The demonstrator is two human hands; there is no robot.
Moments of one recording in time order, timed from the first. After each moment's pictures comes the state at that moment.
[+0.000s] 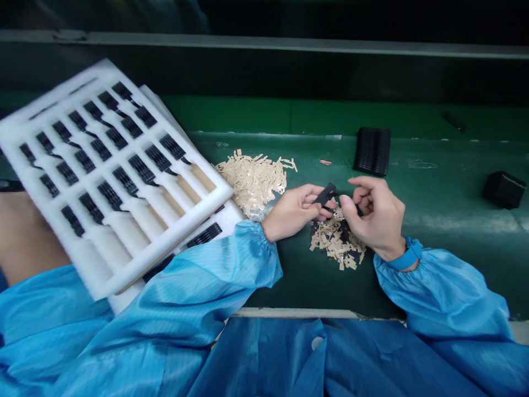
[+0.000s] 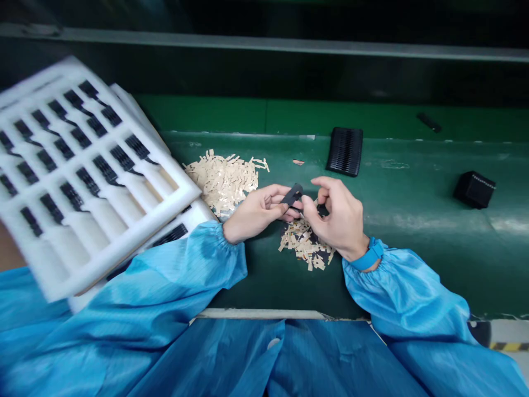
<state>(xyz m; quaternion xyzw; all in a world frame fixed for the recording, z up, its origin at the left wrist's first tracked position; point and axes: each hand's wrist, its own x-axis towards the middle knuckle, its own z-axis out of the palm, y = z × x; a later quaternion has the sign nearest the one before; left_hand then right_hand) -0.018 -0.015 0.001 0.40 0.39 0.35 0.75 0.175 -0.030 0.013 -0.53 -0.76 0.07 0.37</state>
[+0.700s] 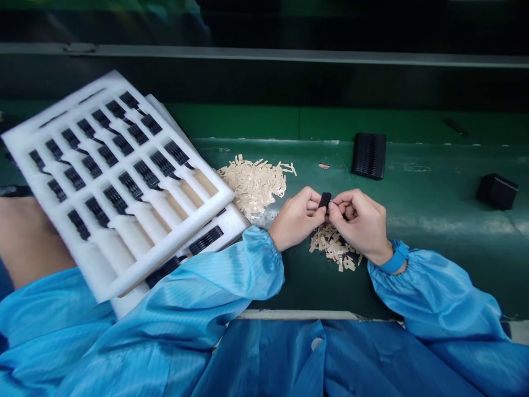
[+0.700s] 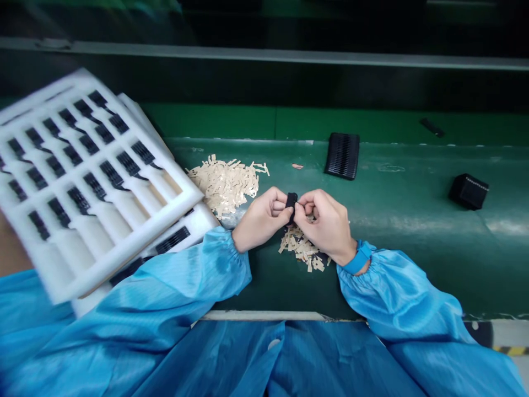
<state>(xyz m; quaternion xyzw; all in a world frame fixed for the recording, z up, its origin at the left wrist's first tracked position) -0.006 -0.027 -0.005 0.47 0.45 0.39 0.65 0.162 -0.035 0.010 -0.53 -0.75 0.15 0.38</state>
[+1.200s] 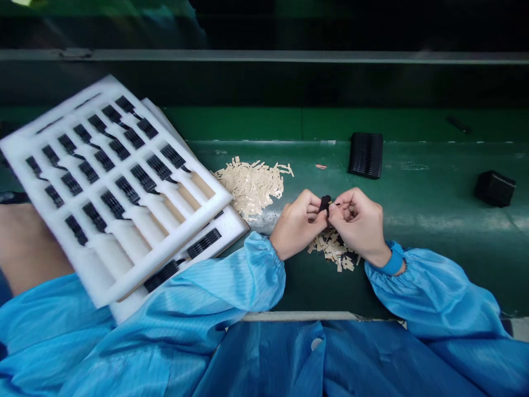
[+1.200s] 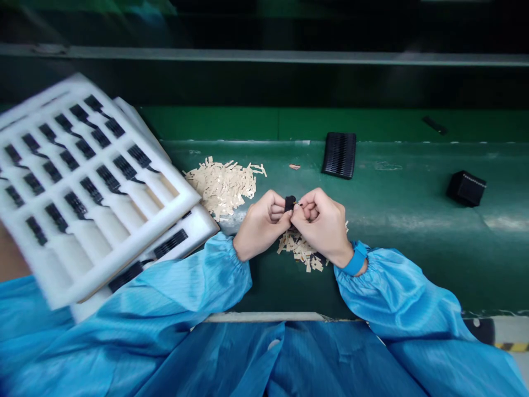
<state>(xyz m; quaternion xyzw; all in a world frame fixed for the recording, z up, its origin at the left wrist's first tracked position) -0.001 -0.038 -0.001 0.53 0.46 0.40 0.58 0.155 -0.039 0.013 -0.57 -0.66 0.25 0.41</state>
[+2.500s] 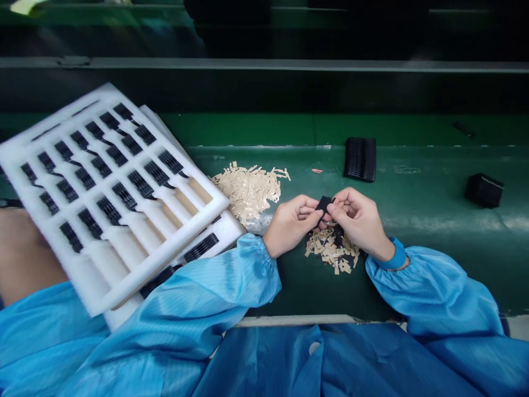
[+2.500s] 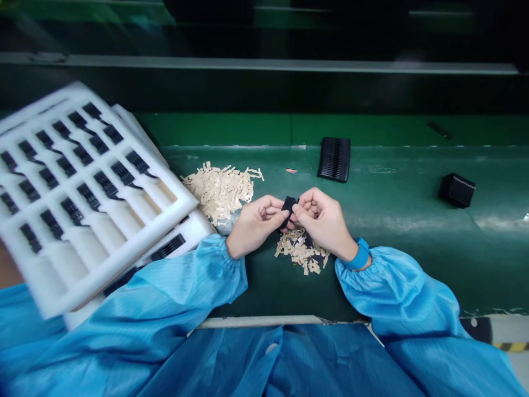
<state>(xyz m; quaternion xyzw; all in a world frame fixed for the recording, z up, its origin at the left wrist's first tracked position) -0.007 -0.030 0.005 0.43 0.43 0.39 0.69 0.168 -0.026 0.010 -0.52 -0.57 0.48 0.42</state>
